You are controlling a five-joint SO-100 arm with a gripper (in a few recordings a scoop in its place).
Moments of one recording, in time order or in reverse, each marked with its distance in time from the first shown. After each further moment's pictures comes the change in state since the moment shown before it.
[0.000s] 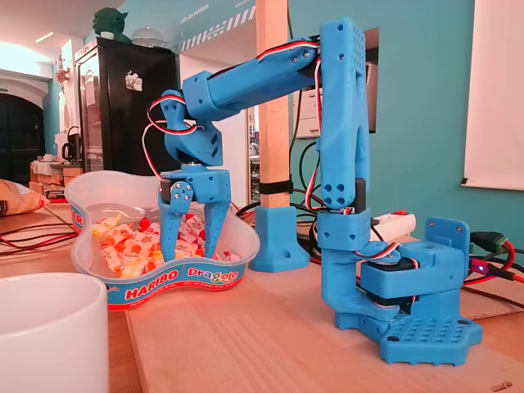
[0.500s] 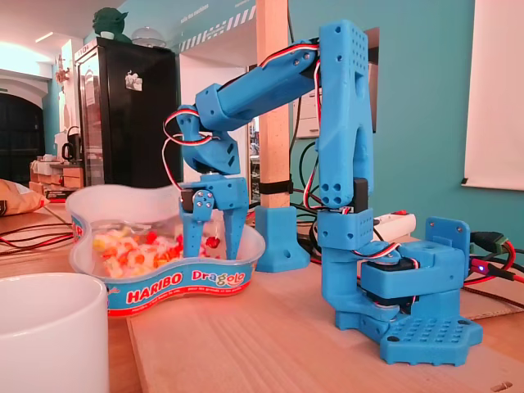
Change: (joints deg) arm 5.8 0.1 4.7 0.1 -6.1
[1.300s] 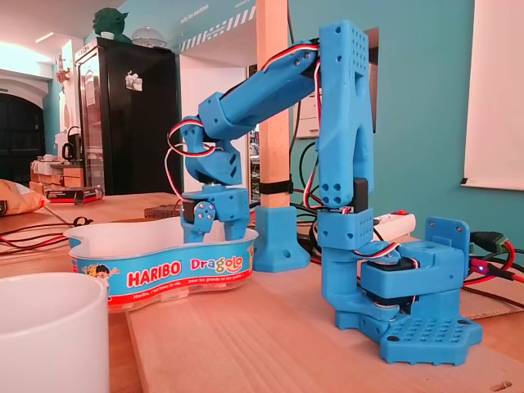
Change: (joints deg) arm 0.1 -0.1 5.1 -7.3 0.5
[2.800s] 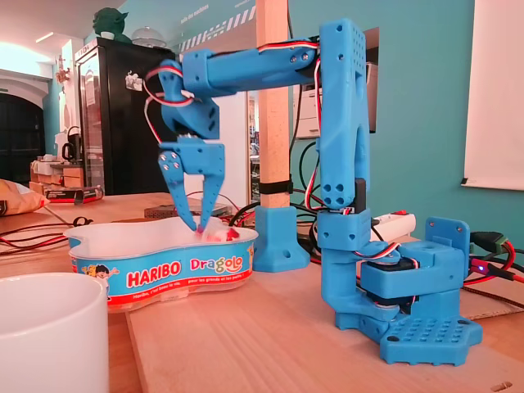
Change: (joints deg) arm -6.0 0.0 -24.6 17.8 24.9
